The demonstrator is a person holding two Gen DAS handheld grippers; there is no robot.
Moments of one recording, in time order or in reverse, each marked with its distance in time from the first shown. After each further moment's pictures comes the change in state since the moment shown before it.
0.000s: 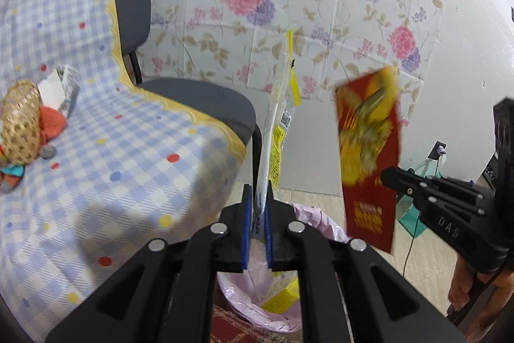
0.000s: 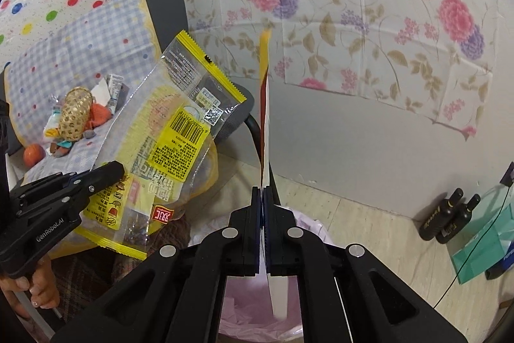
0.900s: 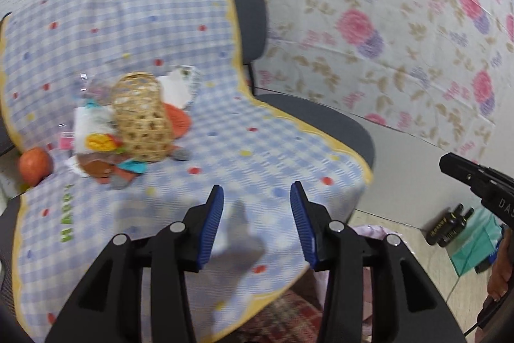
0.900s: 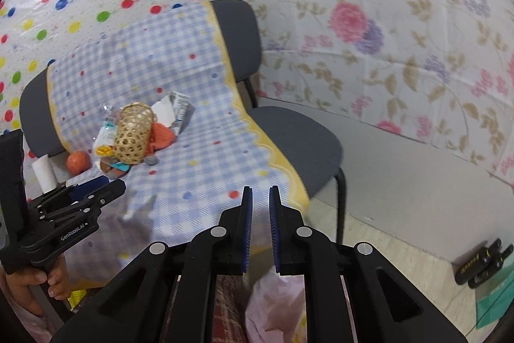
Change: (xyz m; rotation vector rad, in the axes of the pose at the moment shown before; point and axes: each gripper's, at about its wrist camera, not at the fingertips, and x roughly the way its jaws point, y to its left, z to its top) left arm -0.064 0.114 0.008 -0.147 -0.072 0.364; right arm 0.008 0.090 0.066 -0.125 -0.071 0.239
